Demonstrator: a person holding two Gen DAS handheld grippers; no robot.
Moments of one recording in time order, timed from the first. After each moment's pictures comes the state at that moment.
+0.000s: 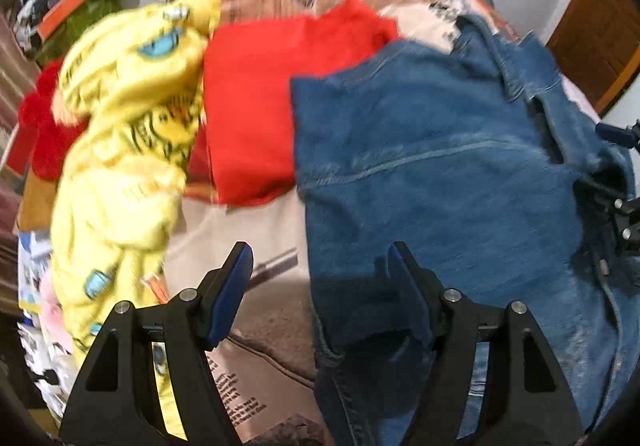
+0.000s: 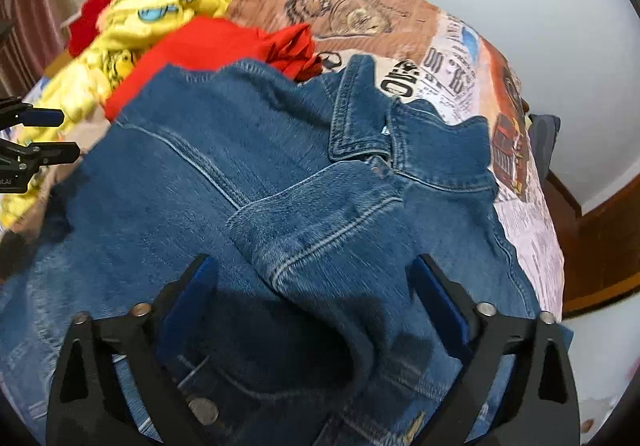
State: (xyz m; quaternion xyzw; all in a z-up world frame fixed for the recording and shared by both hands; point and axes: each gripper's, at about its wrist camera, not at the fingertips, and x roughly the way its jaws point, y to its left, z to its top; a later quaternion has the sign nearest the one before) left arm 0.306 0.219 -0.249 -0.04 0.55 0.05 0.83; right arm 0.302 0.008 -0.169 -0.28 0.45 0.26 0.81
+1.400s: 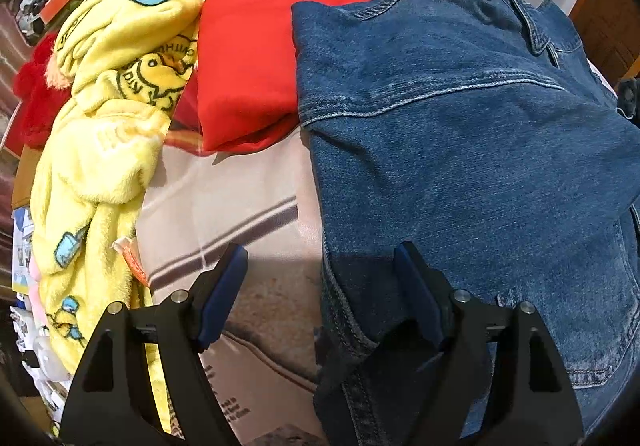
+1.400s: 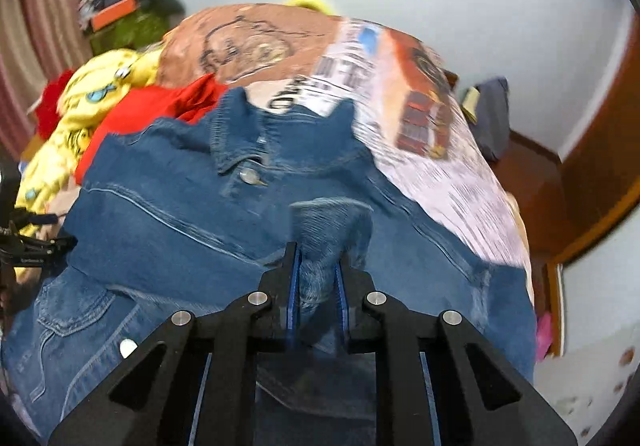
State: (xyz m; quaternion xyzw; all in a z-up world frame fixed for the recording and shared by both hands) left arm 0.288 0.212 -0.291 -0.04 0.56 0.07 0.82; right arm 0.302 -0.119 -0.126 -0.12 0.43 0.20 0.87
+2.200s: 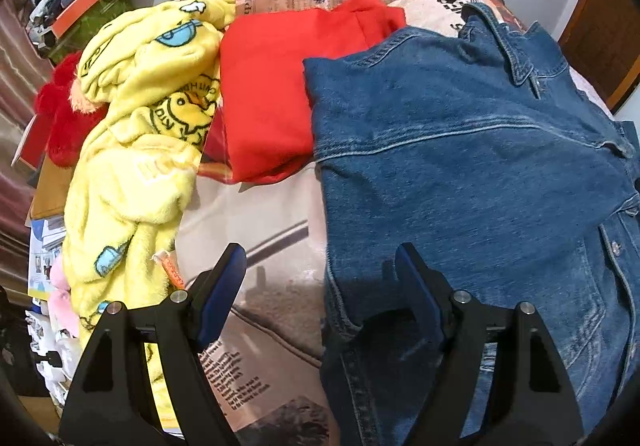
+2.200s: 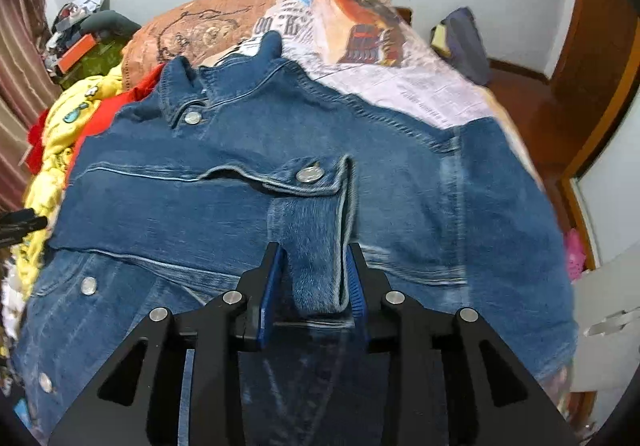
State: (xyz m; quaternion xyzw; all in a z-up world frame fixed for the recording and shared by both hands) left arm 0.286 0.213 -0.243 -0.03 0.54 0.08 0.84; right arm 0.280 -0.189 -0.167 -0.05 0.46 0.15 0.87
